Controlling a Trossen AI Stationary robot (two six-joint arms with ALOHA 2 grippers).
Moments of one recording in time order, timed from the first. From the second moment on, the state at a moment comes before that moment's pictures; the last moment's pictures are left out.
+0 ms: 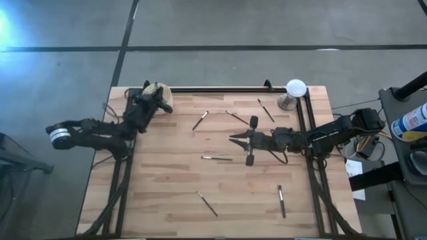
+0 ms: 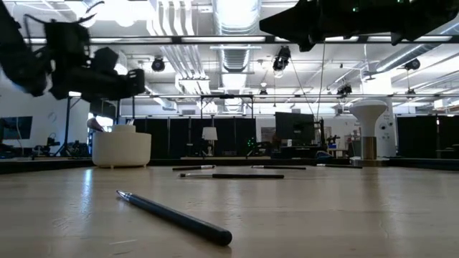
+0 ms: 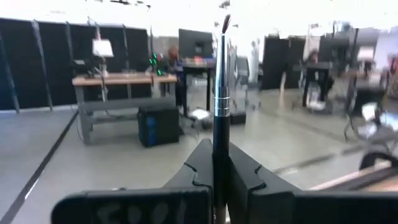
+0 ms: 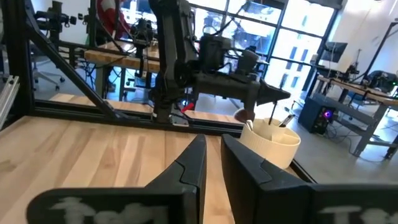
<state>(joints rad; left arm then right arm) 0.61 1.13 0.11 1.22 -0.54 0.05 0.12 1.34 0.55 0.80 0.26 -0.17</state>
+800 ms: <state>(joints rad) 0.66 1.32 0.01 1.47 -0.63 0.12 0.12 1.34 0.55 0.80 0.25 -0.18</state>
